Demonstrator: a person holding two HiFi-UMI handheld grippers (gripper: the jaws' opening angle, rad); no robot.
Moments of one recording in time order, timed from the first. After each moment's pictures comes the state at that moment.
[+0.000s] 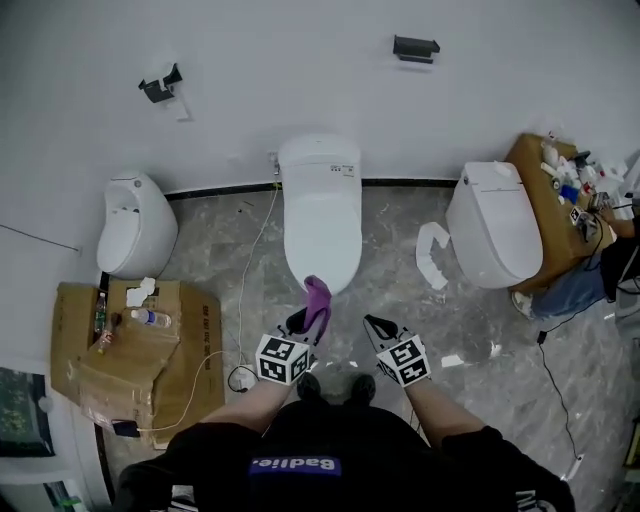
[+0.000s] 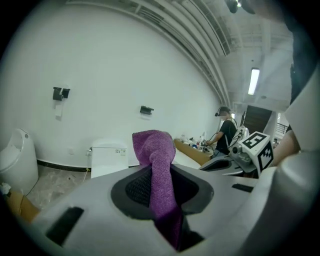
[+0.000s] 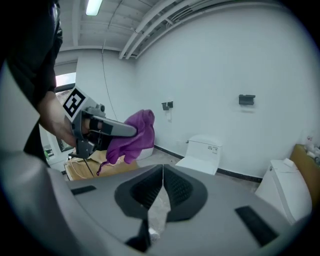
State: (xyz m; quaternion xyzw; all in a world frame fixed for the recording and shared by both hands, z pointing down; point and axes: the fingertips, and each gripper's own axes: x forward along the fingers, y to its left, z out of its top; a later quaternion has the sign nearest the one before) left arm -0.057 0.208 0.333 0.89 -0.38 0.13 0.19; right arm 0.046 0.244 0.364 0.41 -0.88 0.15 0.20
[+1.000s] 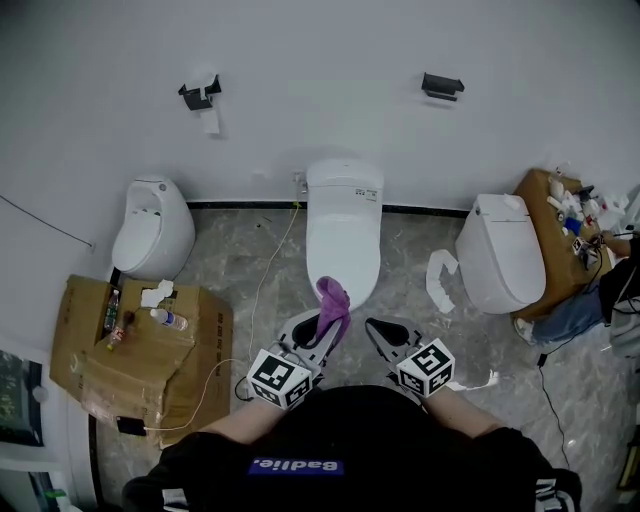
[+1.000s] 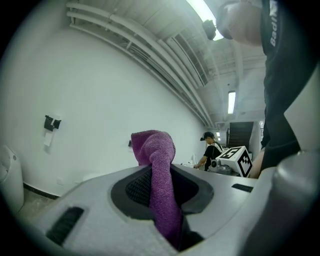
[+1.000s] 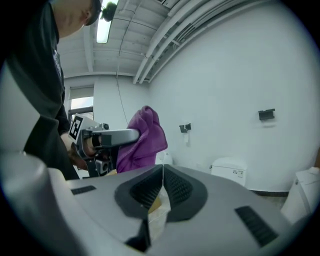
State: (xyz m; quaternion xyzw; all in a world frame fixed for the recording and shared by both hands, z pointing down) left arm -0.102 0.245 0.161 0.93 -0.34 -0.01 0.09; right arm -0.039 0.255 0.212 0.34 -0.93 0.13 0.09
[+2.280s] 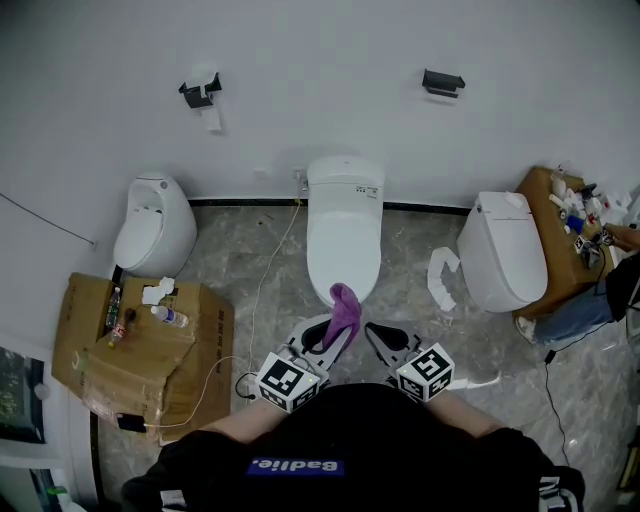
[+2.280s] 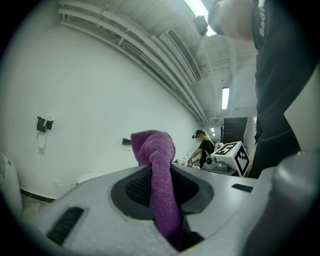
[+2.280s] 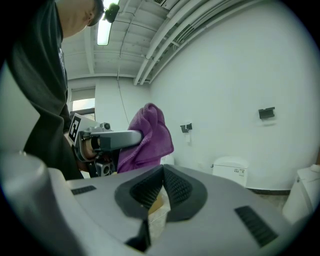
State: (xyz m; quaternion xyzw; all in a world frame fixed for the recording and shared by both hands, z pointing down) left arm -0.075 0.264 0.171 0.95 -0.32 0.01 0.08; right arm -0.035 0.268 0.218 0.34 -0.93 0.13 0.08
